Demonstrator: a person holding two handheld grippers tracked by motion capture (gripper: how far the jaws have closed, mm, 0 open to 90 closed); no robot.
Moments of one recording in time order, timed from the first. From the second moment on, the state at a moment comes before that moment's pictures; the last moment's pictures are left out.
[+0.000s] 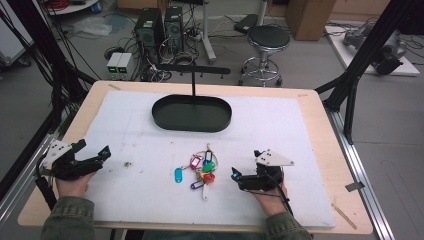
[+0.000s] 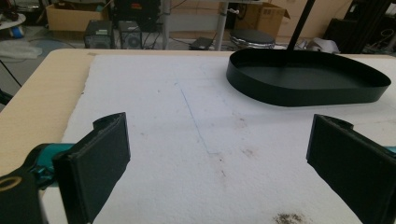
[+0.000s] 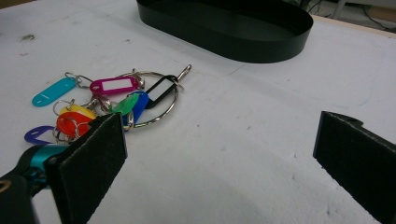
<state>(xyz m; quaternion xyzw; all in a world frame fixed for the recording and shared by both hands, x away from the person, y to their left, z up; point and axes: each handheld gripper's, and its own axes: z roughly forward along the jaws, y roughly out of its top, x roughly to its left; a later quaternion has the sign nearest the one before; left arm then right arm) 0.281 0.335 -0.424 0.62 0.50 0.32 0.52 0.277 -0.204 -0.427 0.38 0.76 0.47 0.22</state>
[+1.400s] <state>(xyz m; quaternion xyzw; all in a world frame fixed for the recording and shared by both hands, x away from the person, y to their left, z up) 0.281 0.334 -0.424 0.62 0.50 0.32 0.52 0.285 -0.149 -0.427 0.31 0.83 0.44 0.17</state>
